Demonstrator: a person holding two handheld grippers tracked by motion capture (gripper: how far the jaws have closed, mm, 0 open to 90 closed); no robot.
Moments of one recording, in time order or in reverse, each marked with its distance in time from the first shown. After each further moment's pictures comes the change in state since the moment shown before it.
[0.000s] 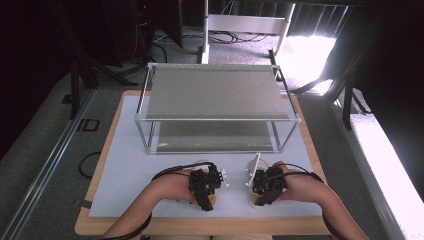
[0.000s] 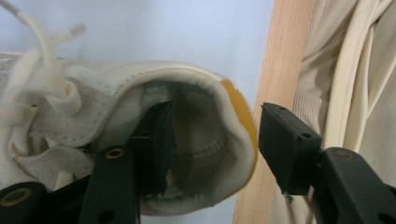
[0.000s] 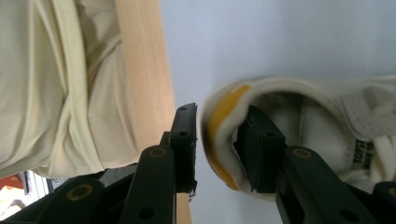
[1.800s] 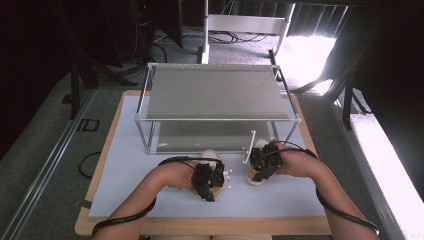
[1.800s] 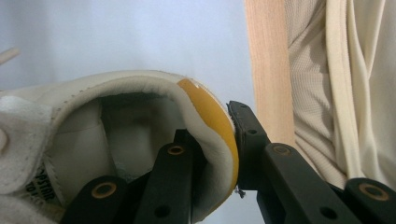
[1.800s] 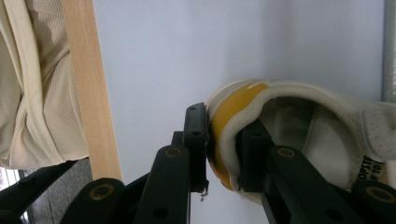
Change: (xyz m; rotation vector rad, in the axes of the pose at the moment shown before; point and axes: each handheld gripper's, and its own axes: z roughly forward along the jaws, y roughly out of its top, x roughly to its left) left arm 0.009 0.017 -0.012 0.008 -0.011 0.327; right arm -0.049 0.022 -0.030 0.017 -0.047 -0.056
